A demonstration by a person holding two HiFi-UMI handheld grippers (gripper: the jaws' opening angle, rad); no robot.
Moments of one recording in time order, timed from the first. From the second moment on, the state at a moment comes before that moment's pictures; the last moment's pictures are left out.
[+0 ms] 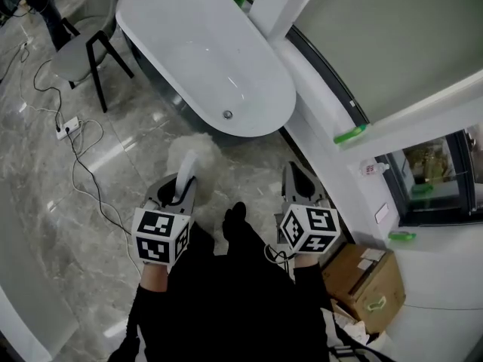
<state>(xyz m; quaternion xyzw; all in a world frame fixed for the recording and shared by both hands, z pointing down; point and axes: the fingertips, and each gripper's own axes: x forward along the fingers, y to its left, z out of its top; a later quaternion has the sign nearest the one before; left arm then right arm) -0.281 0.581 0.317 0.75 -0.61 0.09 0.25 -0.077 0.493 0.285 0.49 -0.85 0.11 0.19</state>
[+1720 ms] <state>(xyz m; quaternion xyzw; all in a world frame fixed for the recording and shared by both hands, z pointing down) -0.040 0.265 0.328 0.81 -0.50 0.21 0.22 0.151 0.256 0.318 0.56 -0.79 0.18 0.17</state>
